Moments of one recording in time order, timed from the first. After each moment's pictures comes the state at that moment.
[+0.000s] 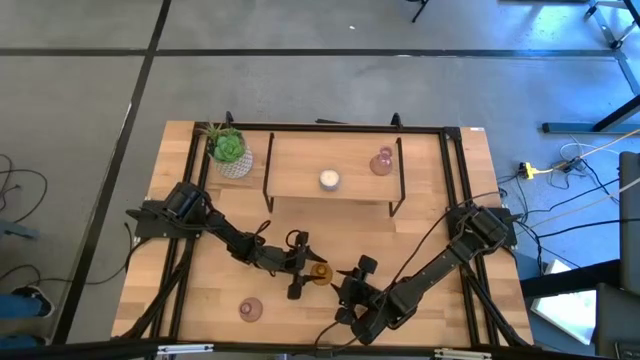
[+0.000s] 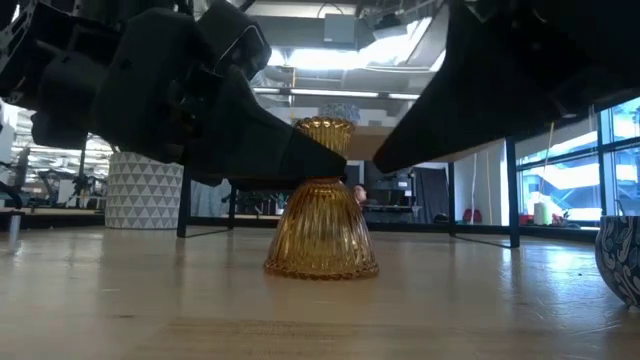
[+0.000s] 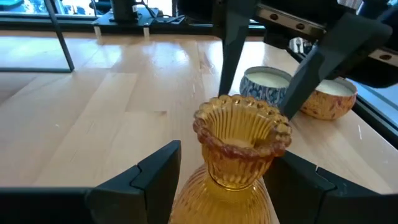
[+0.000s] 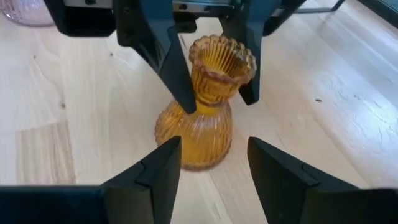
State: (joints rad) left arm -0.42 2.01 0.69 1.06 -0.34 -0.16; right arm 0.73 2.09 1.35 -0.43 0.91 0.86
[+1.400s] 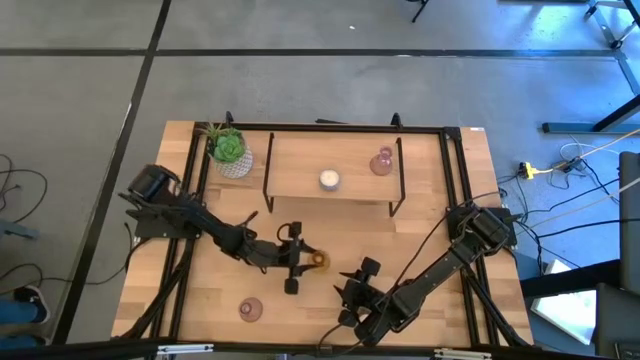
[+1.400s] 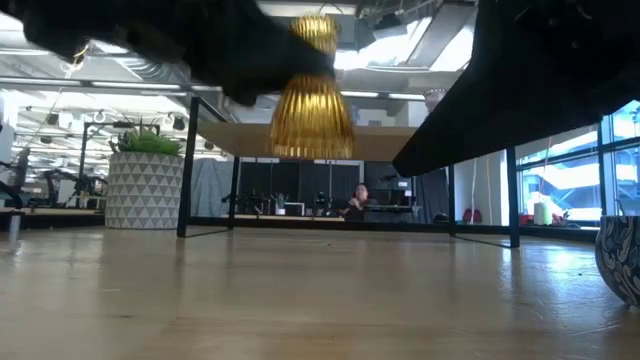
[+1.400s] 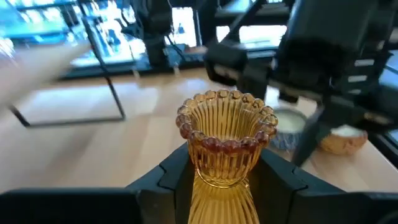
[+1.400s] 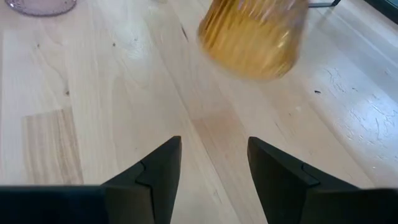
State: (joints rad) left arm -0.44 1.72 0.71 0.76 -0.47 -0.04; right arm 0.75 2.09 1.35 -0.47 0.91 0.90
